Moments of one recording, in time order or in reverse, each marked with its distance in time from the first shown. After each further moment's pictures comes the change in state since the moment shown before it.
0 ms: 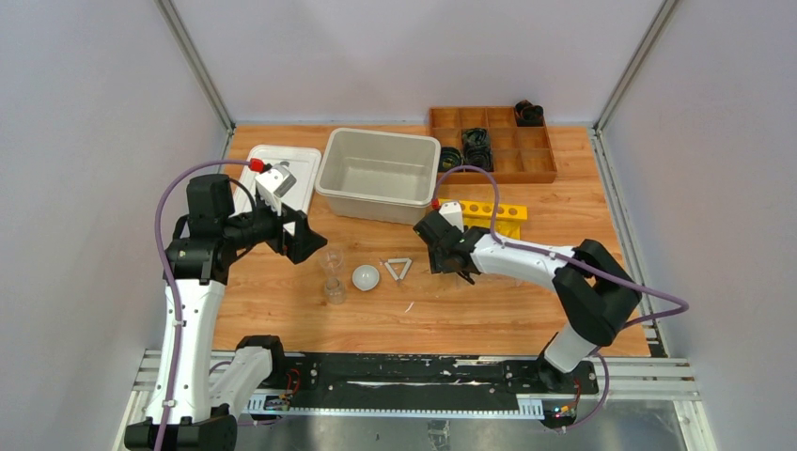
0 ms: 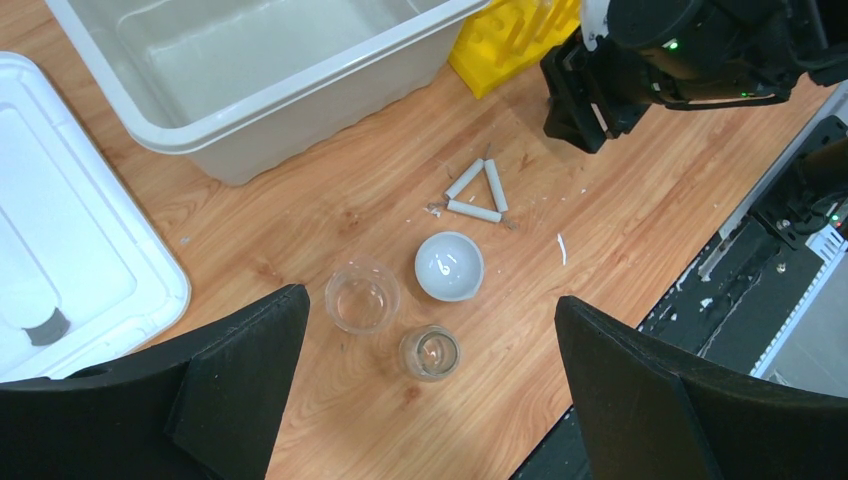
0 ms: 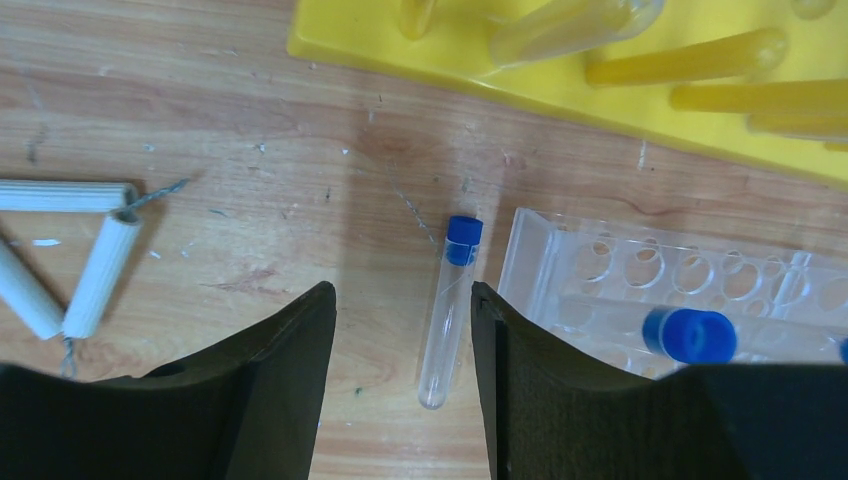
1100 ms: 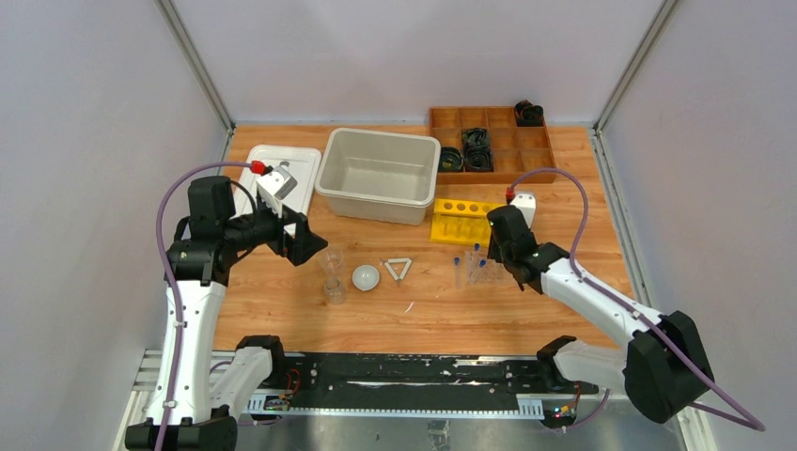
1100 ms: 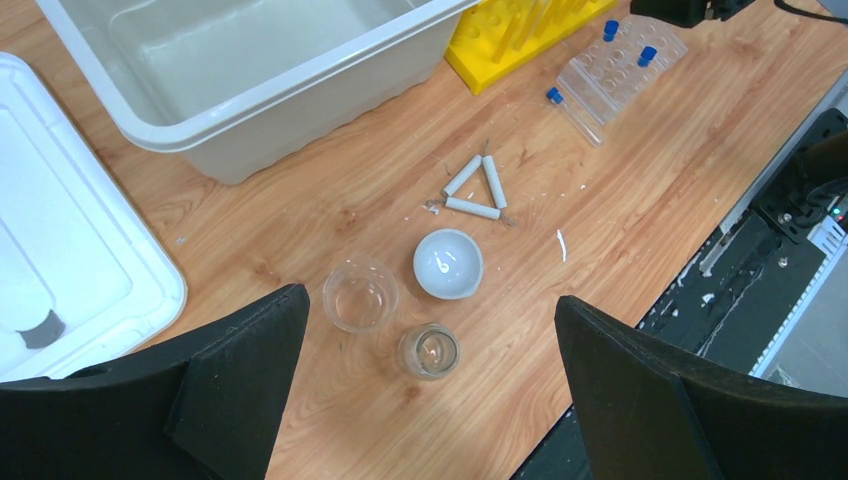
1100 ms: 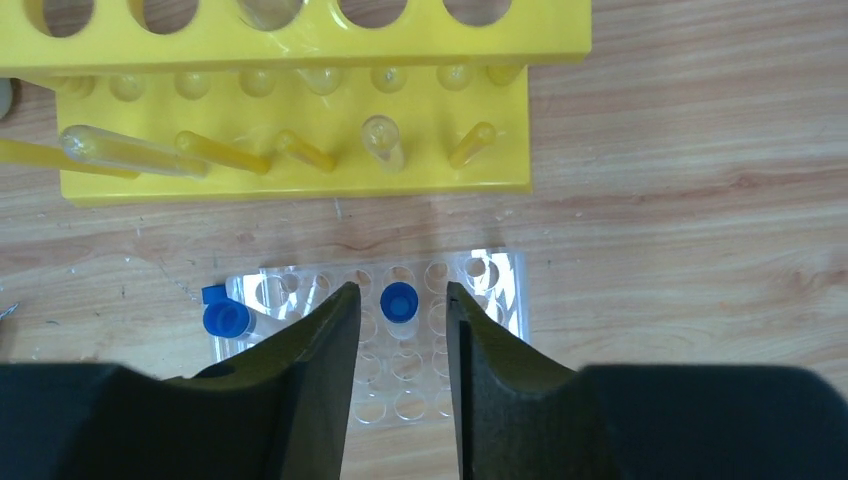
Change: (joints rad) left arm 0.000 -0.008 -0.019 0.005 0.008 0.011; right arm -0.315 -0.462 -0.312 0.155 0.041 -0.124
